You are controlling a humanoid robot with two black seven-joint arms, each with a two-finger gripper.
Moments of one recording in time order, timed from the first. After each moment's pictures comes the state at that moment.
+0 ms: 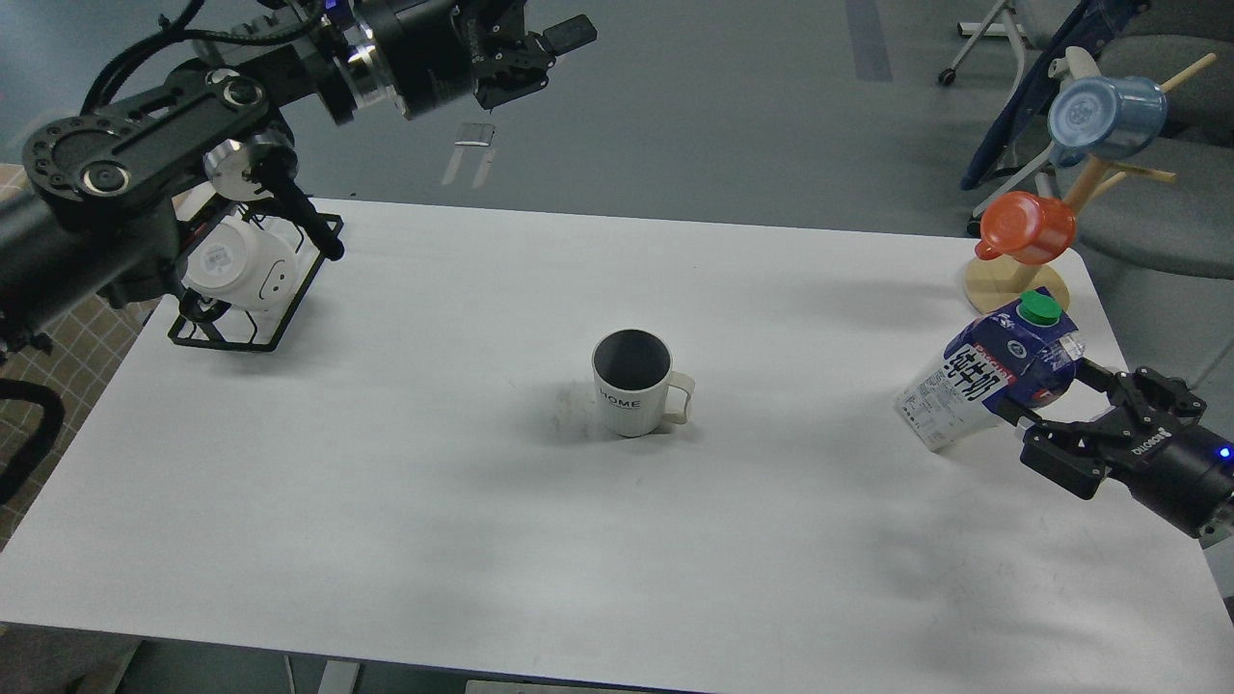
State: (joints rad) left arm -1.20 0.49 -0.44 -0.94 0.56 -0.49 -0.36; right arm 0.39 -0.92 0.48 1.15 -1.80 -0.49 0.49
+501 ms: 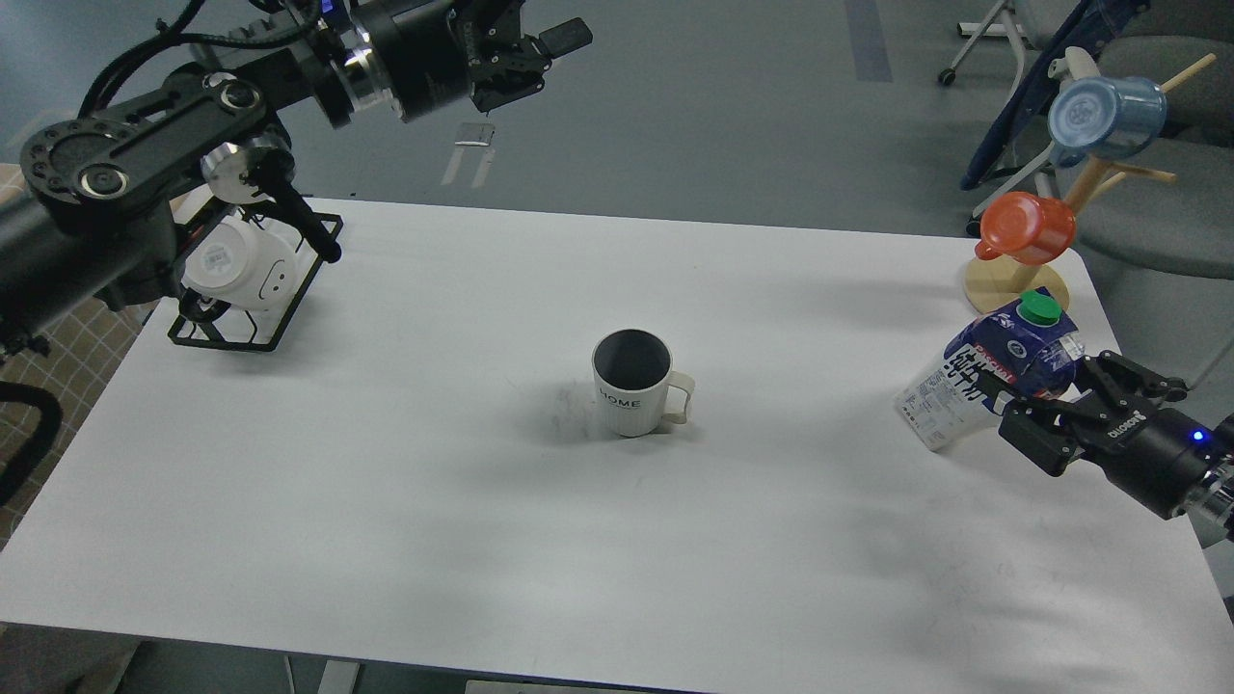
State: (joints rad) left arm -1.20 0.49 -0.44 -0.94 0.56 -0.49 -0.36; right arm 0.42 -0.88 0.48 1.14 -1.80 -0.49 0.49
